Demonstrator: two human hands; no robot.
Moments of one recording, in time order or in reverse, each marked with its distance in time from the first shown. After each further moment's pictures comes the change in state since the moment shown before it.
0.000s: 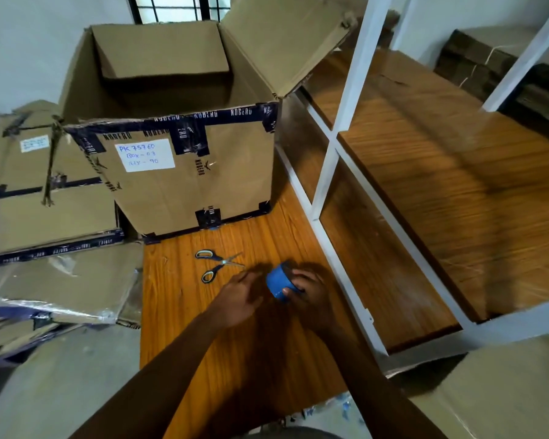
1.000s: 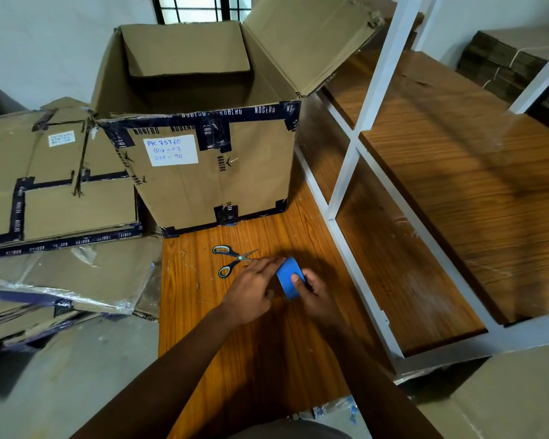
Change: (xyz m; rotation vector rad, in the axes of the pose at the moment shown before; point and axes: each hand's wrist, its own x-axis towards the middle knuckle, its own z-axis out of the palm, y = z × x) left_hand -0.015 0.010 -0.013 0.132 0.247 0.271; right_hand -0.010 -0.051 0.013 0.547 -0.099 0.257
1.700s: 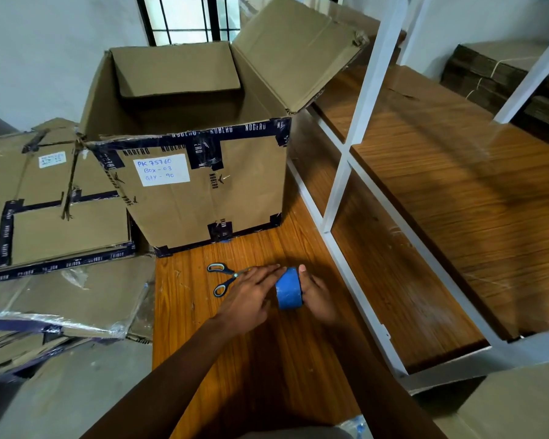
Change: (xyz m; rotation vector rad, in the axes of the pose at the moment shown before) left_hand 0.018 -0.011 -0.006 0.094 -0.025 0.097; right_hand 0.047 -0.005 -0.009 0.194 0.085 0.242
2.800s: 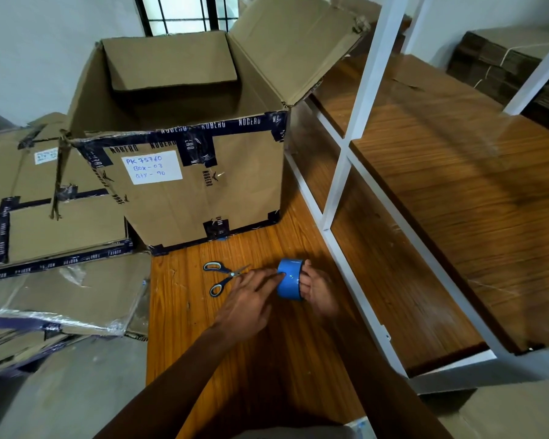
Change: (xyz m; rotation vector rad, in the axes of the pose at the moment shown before) left_hand 0.000 0.002 0.022 0.127 0.044 -0.022; right_hand 0.023 -0.013 -0.009 0.141 0.075 0.127
